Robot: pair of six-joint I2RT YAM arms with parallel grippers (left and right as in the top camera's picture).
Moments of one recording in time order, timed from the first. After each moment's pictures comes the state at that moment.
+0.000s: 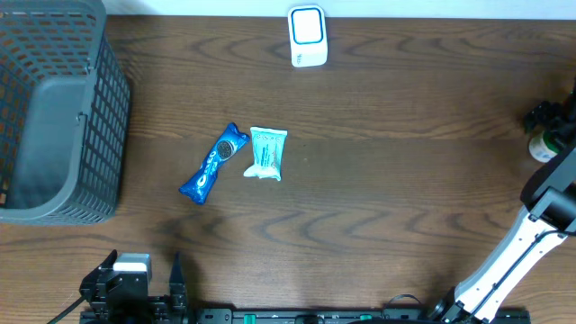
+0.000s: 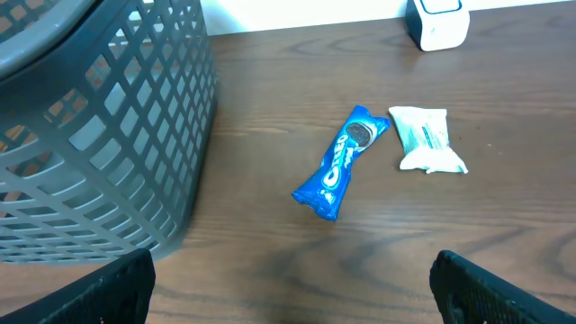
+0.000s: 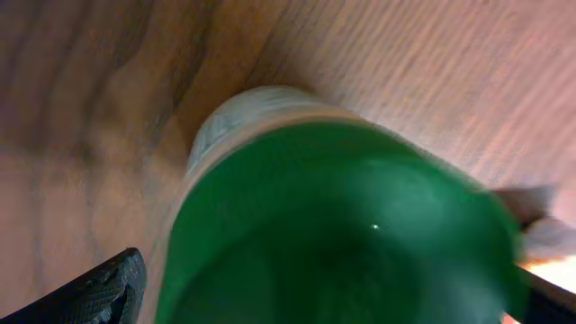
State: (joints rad) left arm -0.07 0.01 0.79 -1.21 -0.08 0.06; right arm -0.58 2.43 2.21 -1.30 0.19 0.40
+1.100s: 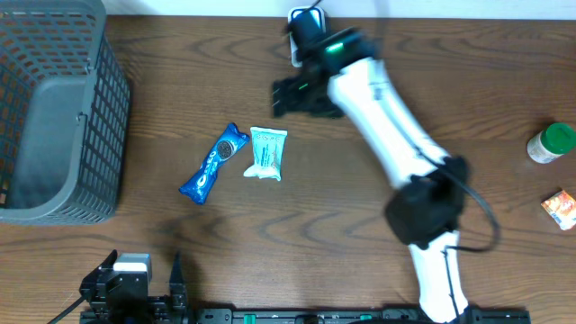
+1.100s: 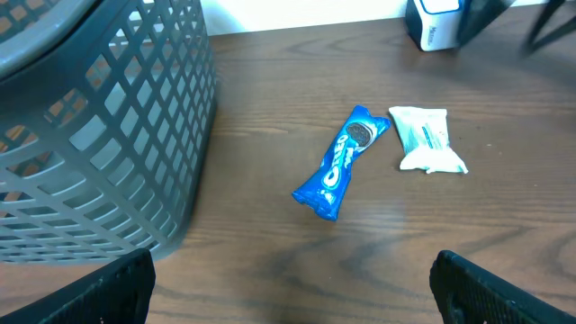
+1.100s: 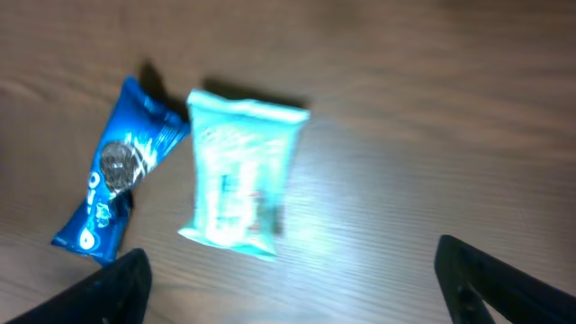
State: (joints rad) left arm -0.07 0.01 0.79 -1.21 -0.08 0.06; right arm 0.58 2.28 2.24 -1.31 -0.14 0.52
